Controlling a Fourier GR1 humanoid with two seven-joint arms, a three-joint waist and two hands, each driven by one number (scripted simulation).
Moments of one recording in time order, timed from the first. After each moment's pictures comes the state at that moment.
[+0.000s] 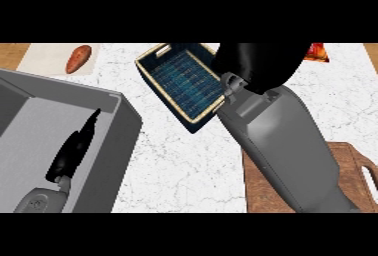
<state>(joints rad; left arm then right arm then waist) -0.12 0.36 -0.18 -1.37 -0.16 0.11 0.26 -1.05 -0.01 0.22 -1.49 1.41 0.22 1.24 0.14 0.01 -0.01</state>
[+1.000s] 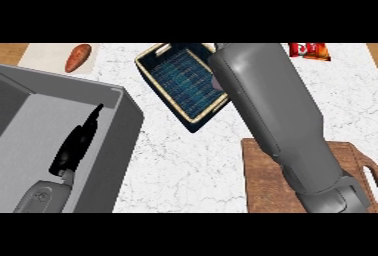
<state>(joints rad) -0.16 0.35 -0.17 -1.33 -0.17 0.11 0.26 -1.27 -0.01 0.07 -1.04 1.43 0.03 1.25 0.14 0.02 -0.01</state>
